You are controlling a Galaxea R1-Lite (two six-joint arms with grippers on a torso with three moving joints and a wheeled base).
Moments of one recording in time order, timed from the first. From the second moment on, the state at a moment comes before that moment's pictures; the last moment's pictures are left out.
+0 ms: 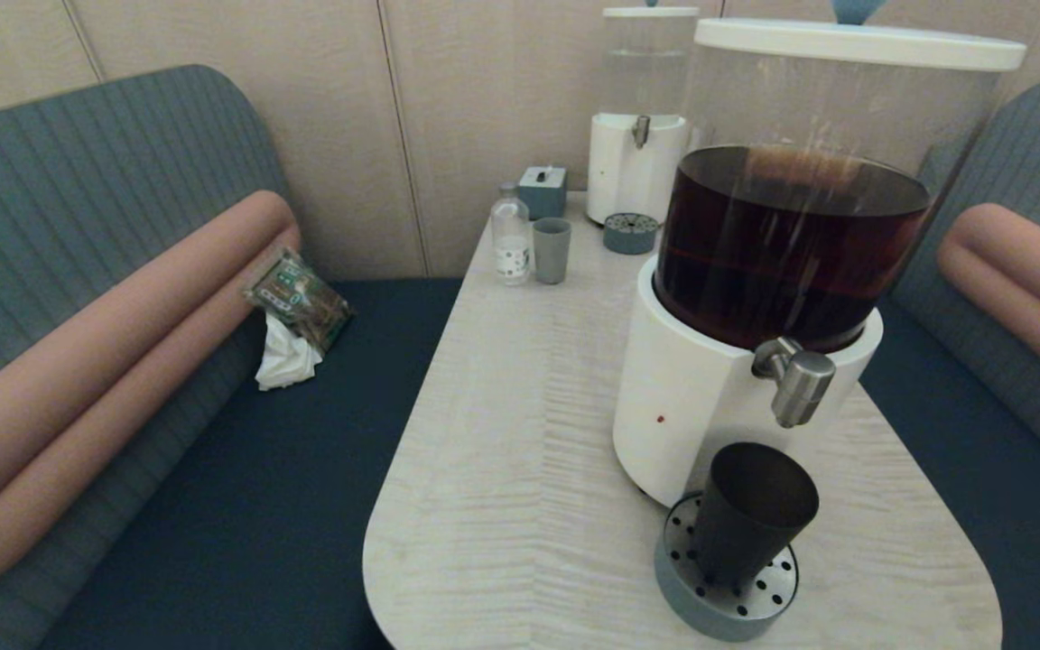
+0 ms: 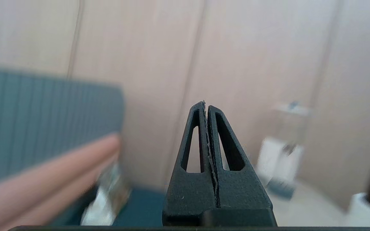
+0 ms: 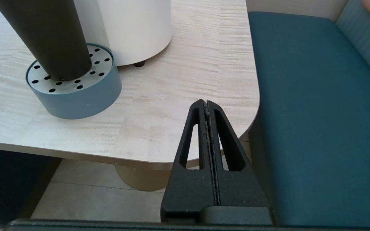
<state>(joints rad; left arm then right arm) 0.01 0.33 -0.10 -0.96 0.14 -0.19 0.00 0.00 0.00 0.02 0.01 0.03</state>
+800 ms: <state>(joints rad) 0.01 0.00 0.00 -0.28 0.01 0.12 0.00 0.00 0.00 0.02 0.01 0.03</state>
